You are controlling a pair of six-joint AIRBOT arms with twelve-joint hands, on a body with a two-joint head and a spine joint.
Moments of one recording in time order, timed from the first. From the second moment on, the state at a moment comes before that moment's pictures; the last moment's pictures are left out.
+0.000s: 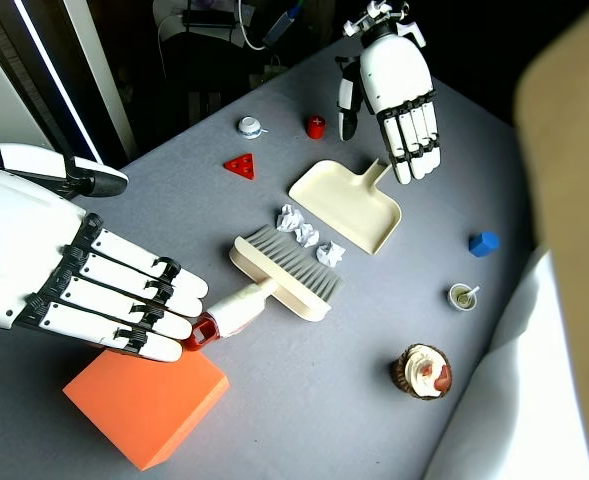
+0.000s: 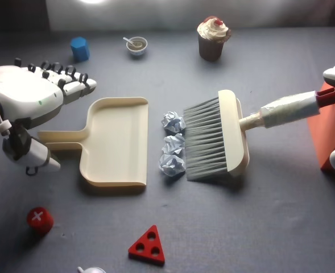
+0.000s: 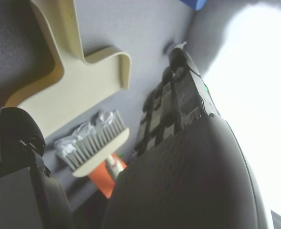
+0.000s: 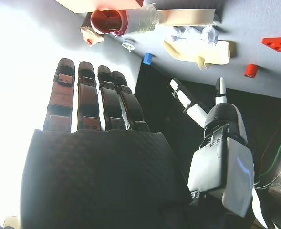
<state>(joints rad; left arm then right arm) 0.53 -0.90 1.04 2.41 0.31 -1.37 -0.31 -0.50 0.69 -2.63 -0.26 1.69</state>
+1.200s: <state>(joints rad) 0.56 -1.00 1.16 2.15 0.32 -1.12 -0.31 -0.50 0.69 -2.63 -0.26 1.69</state>
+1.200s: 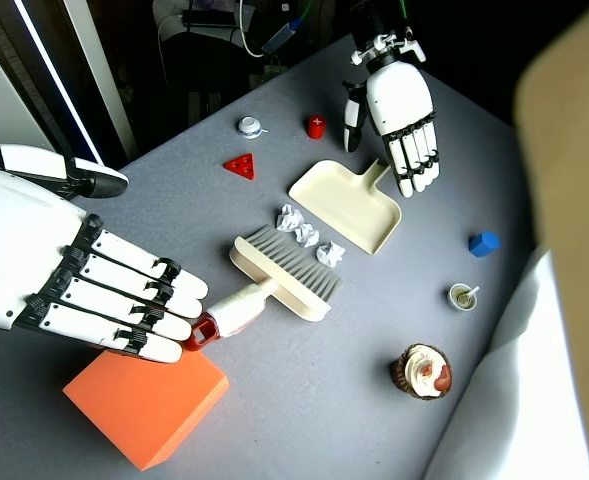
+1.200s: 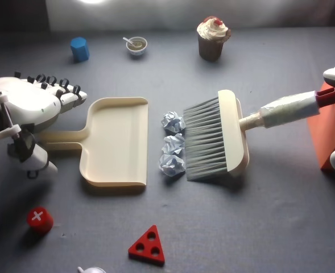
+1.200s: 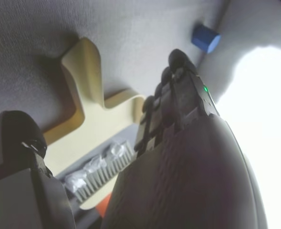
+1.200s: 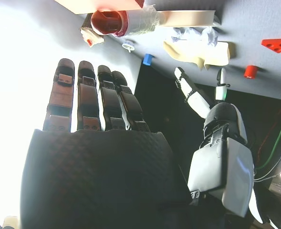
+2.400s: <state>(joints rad) 0.58 -1.05 1.22 2.12 0.32 -1.10 -0.31 -0.50 0.68 -2.64 -0.26 1.69</state>
